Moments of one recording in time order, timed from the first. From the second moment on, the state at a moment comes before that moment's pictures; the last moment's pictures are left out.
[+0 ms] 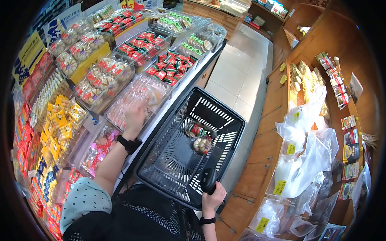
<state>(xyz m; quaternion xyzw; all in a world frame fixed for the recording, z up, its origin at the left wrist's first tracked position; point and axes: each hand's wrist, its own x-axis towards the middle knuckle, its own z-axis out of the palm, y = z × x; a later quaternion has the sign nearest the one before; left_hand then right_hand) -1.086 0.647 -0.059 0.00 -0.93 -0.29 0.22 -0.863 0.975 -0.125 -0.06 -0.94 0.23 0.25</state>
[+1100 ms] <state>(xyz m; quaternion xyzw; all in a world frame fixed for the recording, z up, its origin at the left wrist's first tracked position) -1.090 0.795 -0.063 -0.26 -0.92 -0.29 -0.02 -0.863 0.974 -0.122 -0.08 -0.93 0.26 0.25</state>
